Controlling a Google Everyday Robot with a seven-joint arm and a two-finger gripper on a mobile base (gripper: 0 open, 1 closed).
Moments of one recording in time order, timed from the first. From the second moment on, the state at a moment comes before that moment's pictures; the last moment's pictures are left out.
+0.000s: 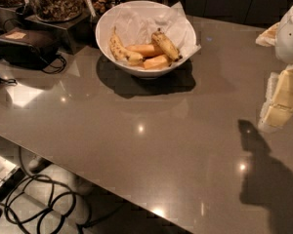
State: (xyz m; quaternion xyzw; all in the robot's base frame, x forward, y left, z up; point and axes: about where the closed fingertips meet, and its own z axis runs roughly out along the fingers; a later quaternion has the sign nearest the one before) arm 0.438 -0.217 0.976 -0.60 0.78 -0.03 0.16
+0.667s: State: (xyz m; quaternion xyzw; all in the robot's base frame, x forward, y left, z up) arm 0.448 -0.213 0.980 -0.58 0.80 -0.03 0.15
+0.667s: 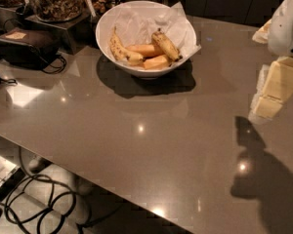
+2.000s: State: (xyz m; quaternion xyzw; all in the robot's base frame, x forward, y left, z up) arm 0.582 -0.109 0.988 -0.50 0.85 0.03 0.14
